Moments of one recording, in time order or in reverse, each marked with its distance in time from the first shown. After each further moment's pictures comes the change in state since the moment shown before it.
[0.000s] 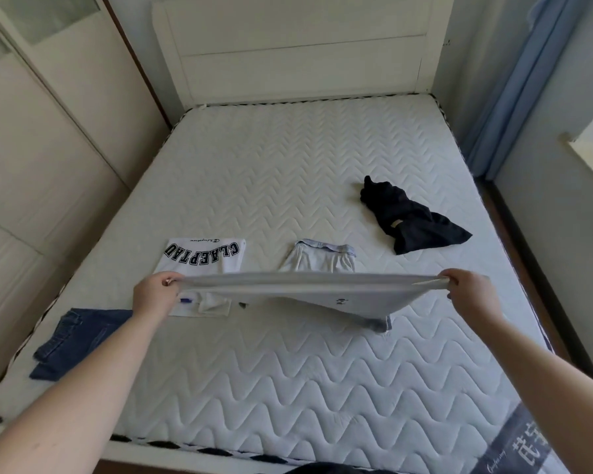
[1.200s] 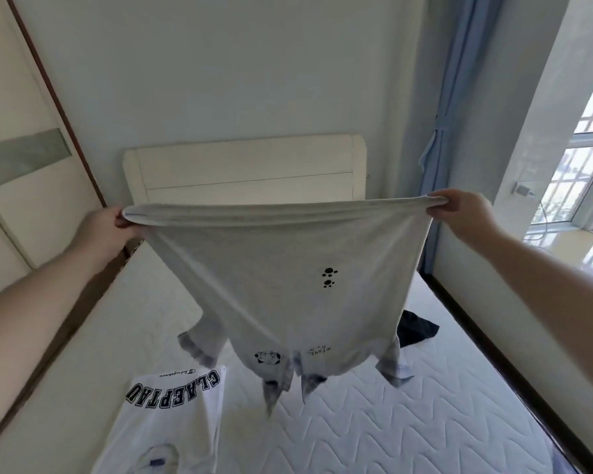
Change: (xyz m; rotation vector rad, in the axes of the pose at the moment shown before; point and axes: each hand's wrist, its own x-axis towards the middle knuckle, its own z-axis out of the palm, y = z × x) left_hand 0.202 0.214 -0.212 -0.300 0.024 0.606; right_hand 0.079 -0.226 -0.225 0.318 0.463 -0.284
